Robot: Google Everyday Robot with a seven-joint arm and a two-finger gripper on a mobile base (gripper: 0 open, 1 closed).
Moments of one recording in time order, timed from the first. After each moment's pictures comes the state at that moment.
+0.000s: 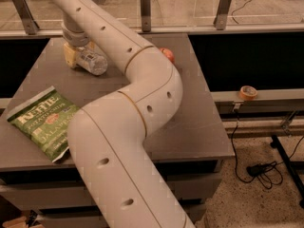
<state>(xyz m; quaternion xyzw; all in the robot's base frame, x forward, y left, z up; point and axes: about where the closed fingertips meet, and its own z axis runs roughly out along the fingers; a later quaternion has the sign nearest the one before) 0.805 0.235 0.840 -0.46 0.86 0.03 0.21</state>
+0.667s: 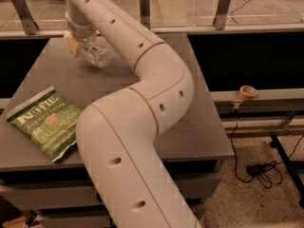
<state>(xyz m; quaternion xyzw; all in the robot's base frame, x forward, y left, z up) 0.810 0.224 0.873 -0.45 0.85 0.05 0.25</state>
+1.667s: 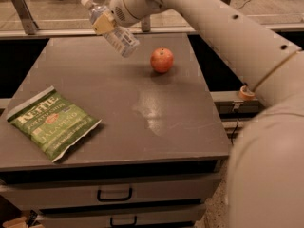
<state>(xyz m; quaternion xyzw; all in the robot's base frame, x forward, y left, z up) 0.750 0.126 0.982 -0.45 0.74 0.19 0.46</state>
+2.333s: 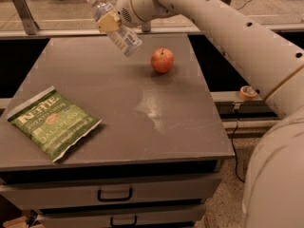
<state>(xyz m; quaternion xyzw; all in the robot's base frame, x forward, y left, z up) 0.751 0.108 0.991 -0.44 0.72 0.19 0.49</state>
